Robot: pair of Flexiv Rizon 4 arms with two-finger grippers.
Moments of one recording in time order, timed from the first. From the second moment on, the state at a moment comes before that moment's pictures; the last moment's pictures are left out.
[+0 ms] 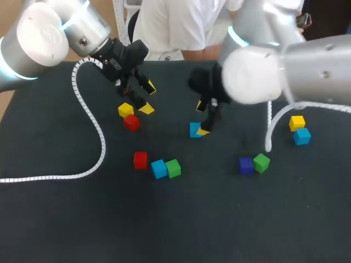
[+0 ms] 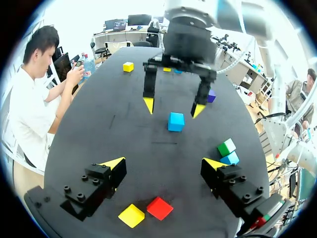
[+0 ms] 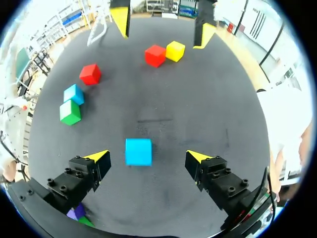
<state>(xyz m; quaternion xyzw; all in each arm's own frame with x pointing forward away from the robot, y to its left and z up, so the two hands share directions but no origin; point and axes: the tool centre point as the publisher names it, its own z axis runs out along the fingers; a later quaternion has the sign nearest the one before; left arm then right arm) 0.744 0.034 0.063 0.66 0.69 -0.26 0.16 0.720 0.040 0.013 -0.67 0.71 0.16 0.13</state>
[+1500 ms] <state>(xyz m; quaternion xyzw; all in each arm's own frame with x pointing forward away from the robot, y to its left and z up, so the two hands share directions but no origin) 0.743 0.034 0.063 0.66 0.69 -0.26 0.16 0.669 -0.152 0.071 -0.64 0.72 0.18 0.21</state>
